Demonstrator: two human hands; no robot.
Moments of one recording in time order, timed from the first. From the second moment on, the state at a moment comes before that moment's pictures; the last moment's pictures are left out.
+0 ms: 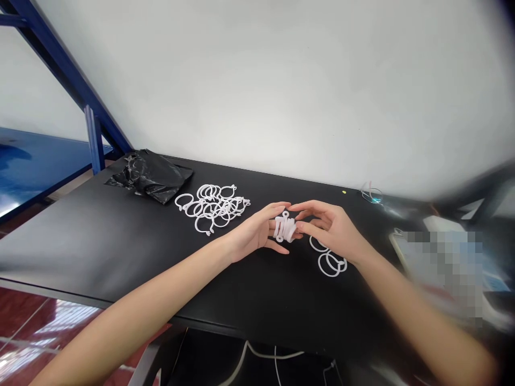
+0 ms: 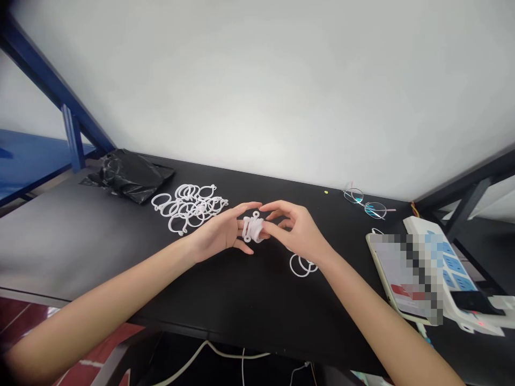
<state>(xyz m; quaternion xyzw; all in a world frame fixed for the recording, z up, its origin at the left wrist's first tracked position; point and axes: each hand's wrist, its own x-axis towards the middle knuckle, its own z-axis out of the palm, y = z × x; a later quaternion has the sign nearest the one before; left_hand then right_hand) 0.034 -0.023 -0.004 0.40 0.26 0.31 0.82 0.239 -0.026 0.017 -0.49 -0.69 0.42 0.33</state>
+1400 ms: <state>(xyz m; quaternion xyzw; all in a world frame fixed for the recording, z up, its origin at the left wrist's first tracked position) 0.040 -0.047 0.001 0.63 0.17 0.27 0.70 0.224 -0.054 -0.013 -0.44 -0.58 0.59 0.35</state>
